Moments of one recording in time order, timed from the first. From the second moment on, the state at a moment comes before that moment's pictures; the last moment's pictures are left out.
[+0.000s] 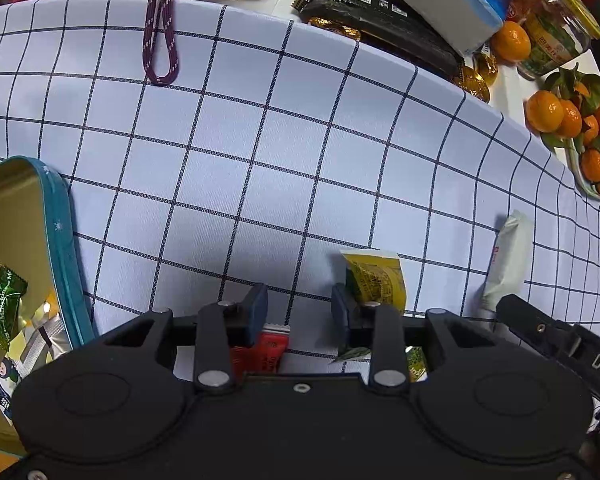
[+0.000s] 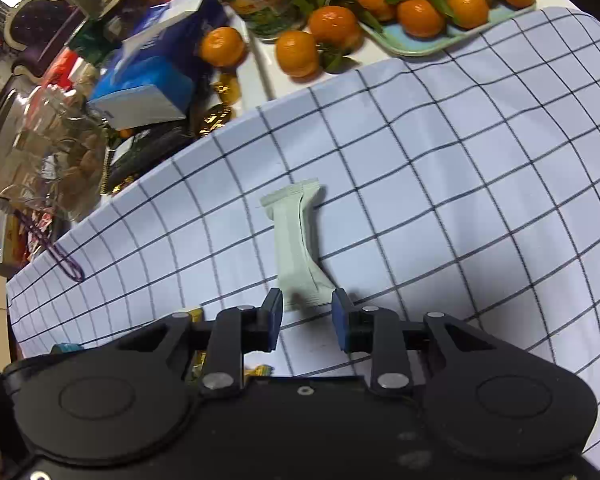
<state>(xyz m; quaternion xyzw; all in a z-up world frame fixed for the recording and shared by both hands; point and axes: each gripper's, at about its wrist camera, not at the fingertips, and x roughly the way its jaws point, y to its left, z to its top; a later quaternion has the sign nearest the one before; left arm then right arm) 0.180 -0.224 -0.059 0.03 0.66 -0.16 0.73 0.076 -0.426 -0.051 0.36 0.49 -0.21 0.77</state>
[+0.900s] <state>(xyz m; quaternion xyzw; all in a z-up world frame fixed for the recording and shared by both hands) 0.164 -0.237 -0.039 0.00 0.64 -0.26 0.72 0.078 -0.433 -0.055 0.34 0.45 -0.27 0.78</state>
